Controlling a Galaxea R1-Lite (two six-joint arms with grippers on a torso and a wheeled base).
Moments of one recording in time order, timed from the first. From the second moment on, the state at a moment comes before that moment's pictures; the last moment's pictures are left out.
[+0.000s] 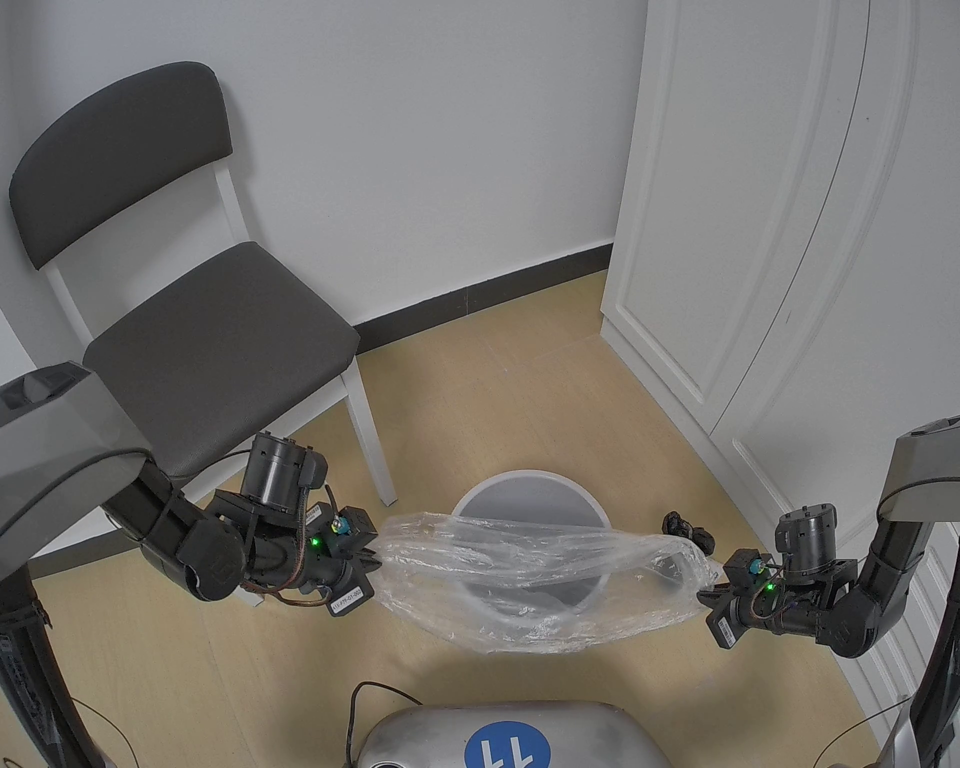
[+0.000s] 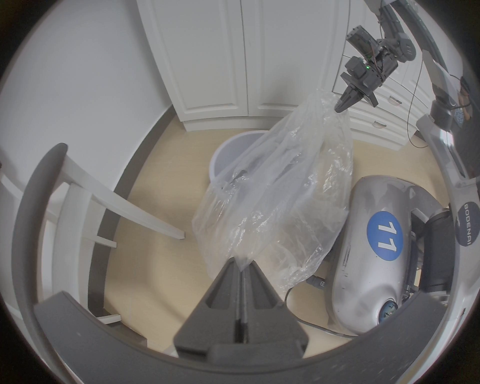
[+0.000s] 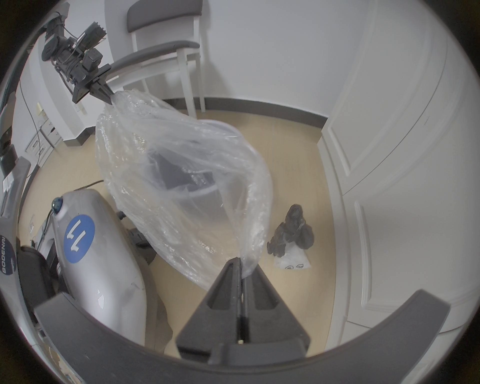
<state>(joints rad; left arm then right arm) -0.39 2.05 -0.80 -0.46 -0.16 0.69 0.23 2.12 -0.31 -1.10 0.08 -0.45</state>
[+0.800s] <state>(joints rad) -0.38 2.29 -1.04 -0.57 -0.01 0.40 0.29 2.28 -0.50 -1.15 0.06 -0.19</state>
